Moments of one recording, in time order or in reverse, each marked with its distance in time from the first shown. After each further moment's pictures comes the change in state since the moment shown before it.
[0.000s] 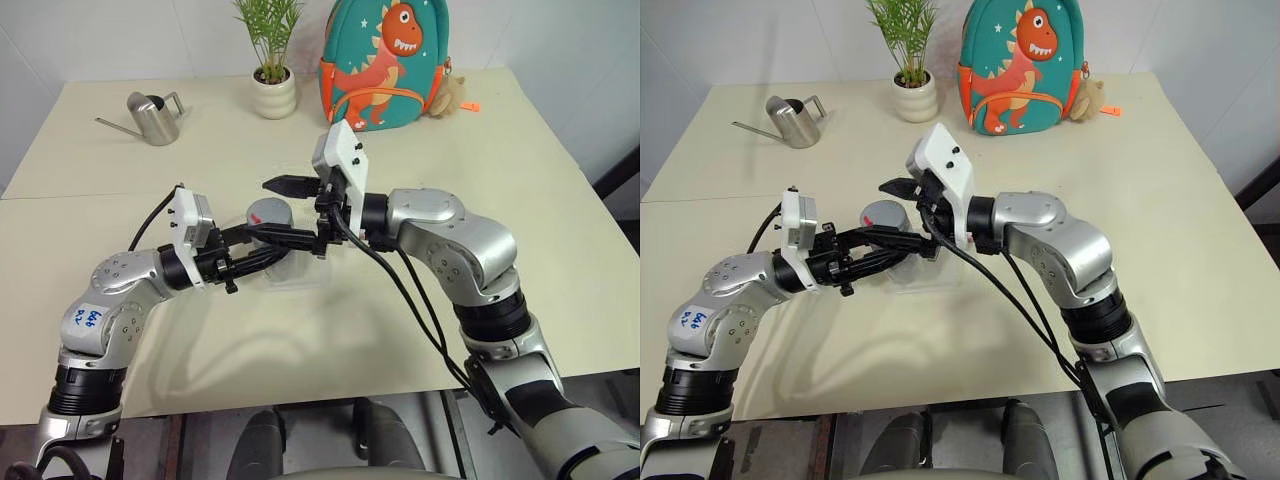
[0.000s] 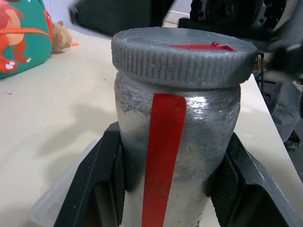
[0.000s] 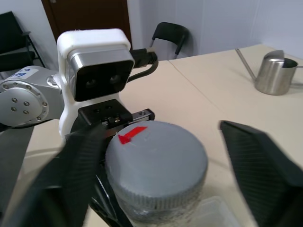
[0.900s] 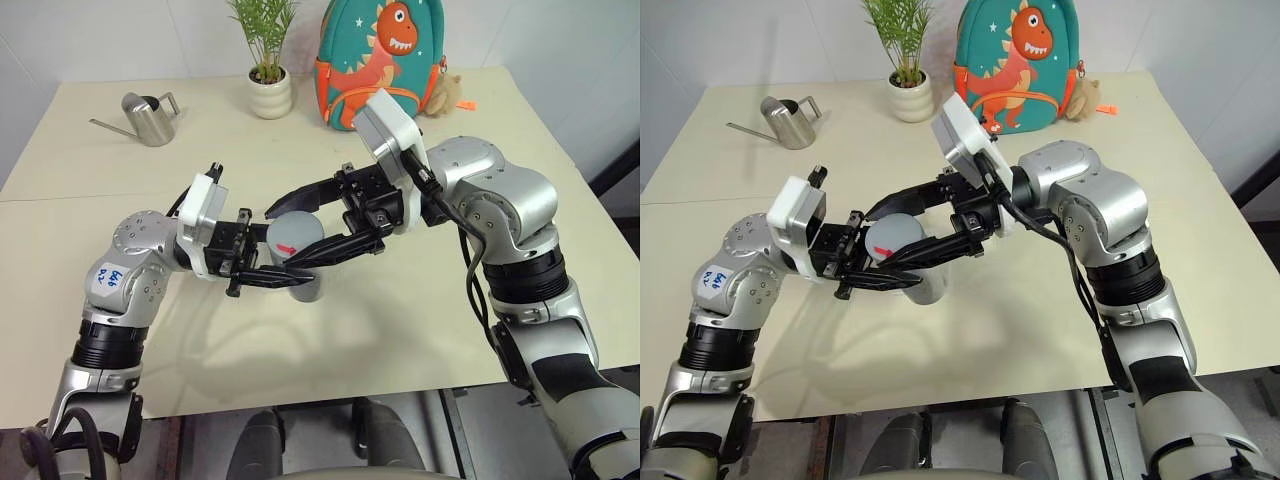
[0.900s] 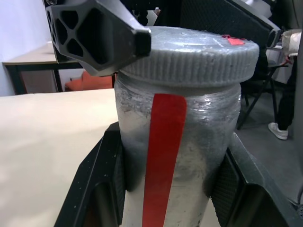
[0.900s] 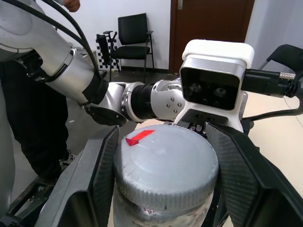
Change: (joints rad) left arm -0.242 -0.039 -0.108 0.156 -0.013 -0.118 -0.463; right arm -0.171 -0.138 -0.025 0.160 0.109 -0.108 0.612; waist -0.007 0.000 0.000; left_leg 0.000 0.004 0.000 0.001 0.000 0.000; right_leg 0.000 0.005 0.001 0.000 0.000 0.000
